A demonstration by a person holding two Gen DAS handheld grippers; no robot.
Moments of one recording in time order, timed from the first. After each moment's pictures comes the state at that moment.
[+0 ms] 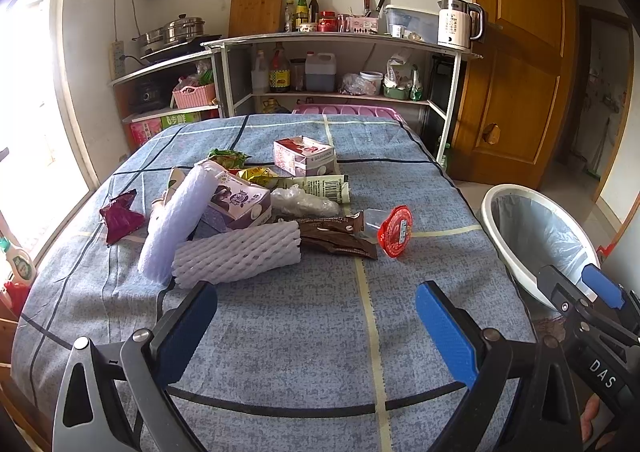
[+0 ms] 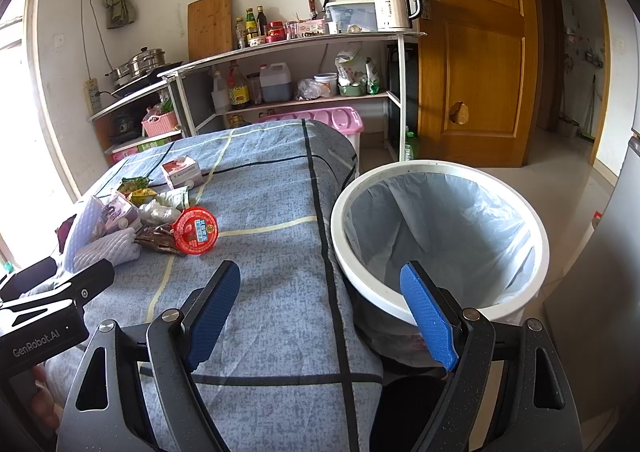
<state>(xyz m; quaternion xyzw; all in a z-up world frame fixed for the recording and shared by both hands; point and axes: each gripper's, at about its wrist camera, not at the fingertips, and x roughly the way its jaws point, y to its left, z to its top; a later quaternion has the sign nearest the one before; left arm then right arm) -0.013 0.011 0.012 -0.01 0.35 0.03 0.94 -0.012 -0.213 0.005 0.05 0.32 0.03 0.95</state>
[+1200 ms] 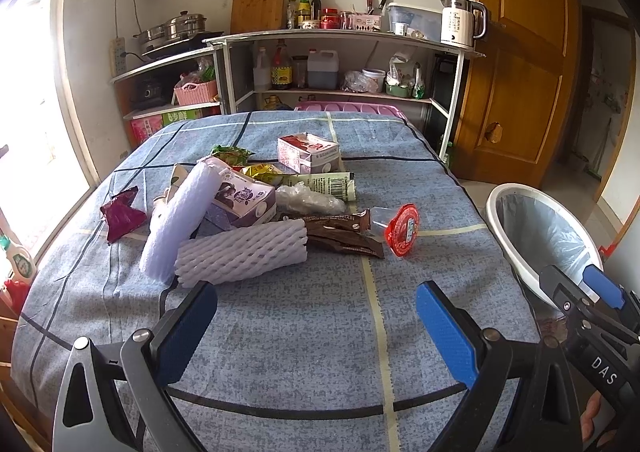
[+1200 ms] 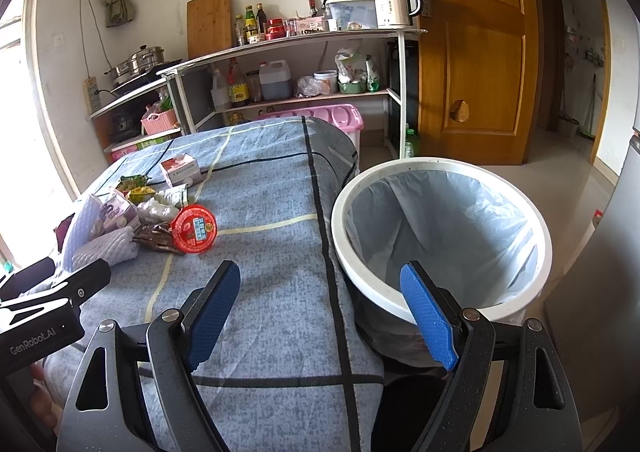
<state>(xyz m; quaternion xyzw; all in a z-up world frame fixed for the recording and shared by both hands) -0.010 0.016 0.009 -0.01 0.35 0.03 0.93 -0.009 -0.213 0.003 0.06 0.33 0.03 0.94</state>
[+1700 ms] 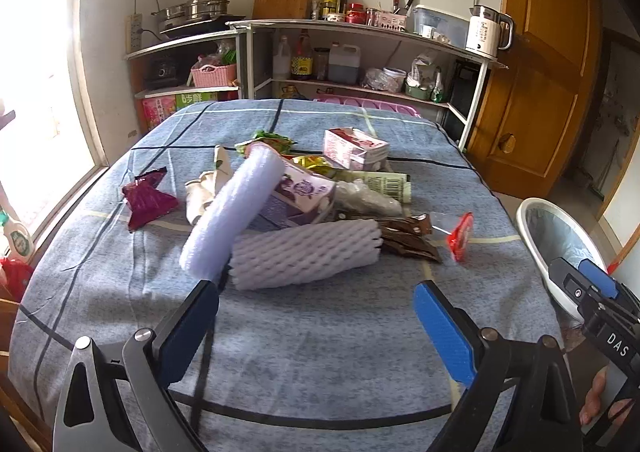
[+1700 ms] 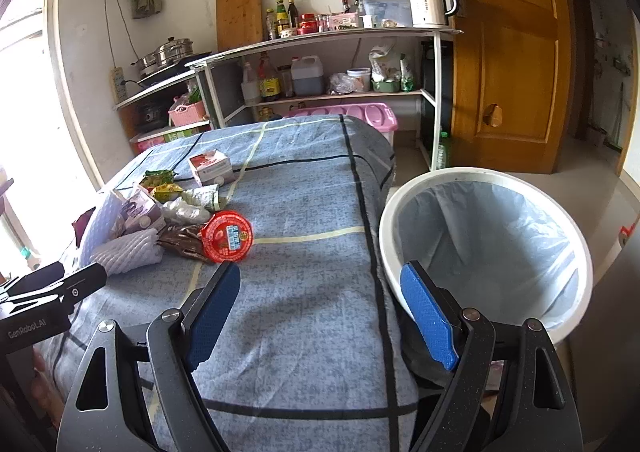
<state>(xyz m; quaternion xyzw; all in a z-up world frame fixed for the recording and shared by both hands) -0.002 0.082 0.002 -0.05 0.37 0.04 0.93 0.021 -0.186 0.001 0.05 0.33 0.09 0.94</state>
